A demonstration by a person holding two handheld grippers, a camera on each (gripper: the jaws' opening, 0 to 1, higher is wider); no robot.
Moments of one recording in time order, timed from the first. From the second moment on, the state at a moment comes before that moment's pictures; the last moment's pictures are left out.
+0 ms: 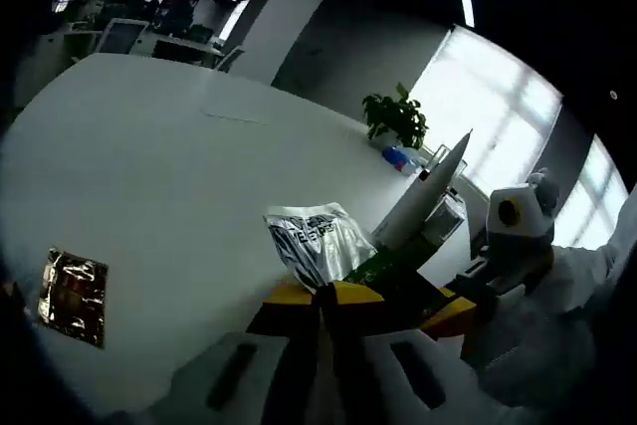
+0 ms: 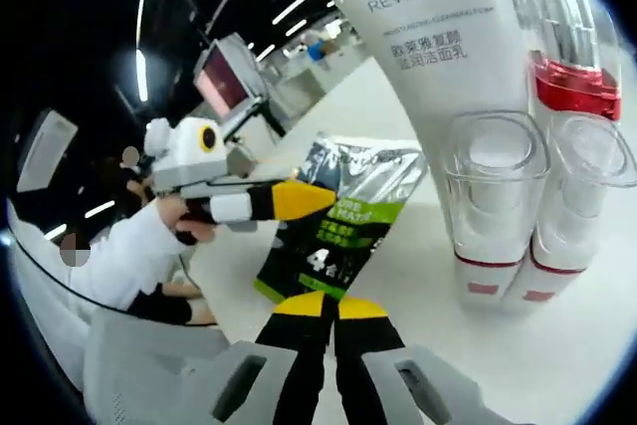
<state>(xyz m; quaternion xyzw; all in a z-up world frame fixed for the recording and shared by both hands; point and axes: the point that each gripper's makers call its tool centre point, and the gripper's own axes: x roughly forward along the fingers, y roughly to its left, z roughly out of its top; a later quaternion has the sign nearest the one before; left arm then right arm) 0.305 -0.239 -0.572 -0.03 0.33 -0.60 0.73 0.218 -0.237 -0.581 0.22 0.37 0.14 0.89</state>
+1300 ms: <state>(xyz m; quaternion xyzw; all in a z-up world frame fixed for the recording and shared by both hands) 0.295 -0.248 -0.611 0.07 0.32 -0.59 0.74 0.197 -0.257 -0.607 0.17 0.42 0.12 0.88</state>
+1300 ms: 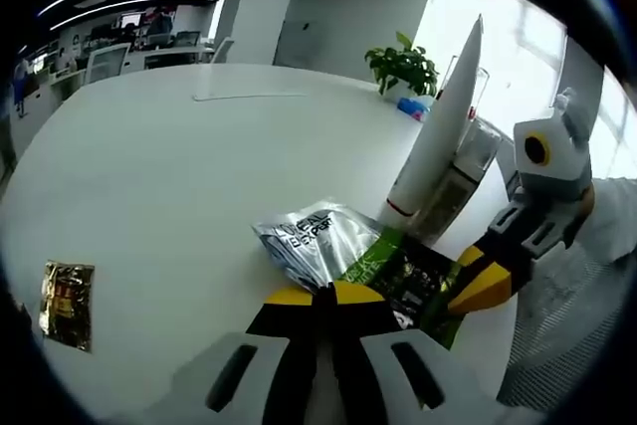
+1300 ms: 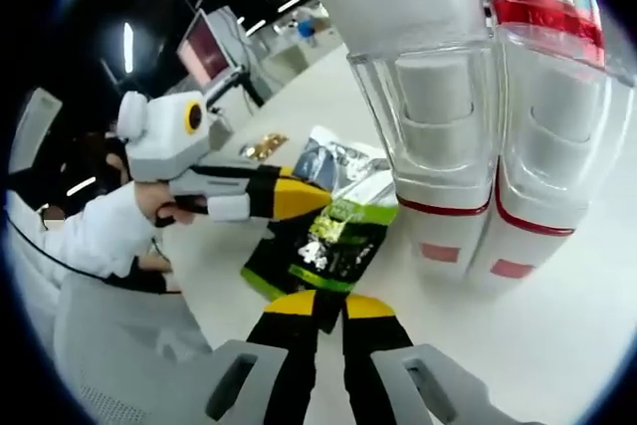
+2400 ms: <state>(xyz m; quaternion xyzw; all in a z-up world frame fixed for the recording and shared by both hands) 0.297 -0.248 -0.611 0.05 0.31 -0.58 0.75 0.221 -0.252 -0.615 -0.12 0.40 0.14 0.90</state>
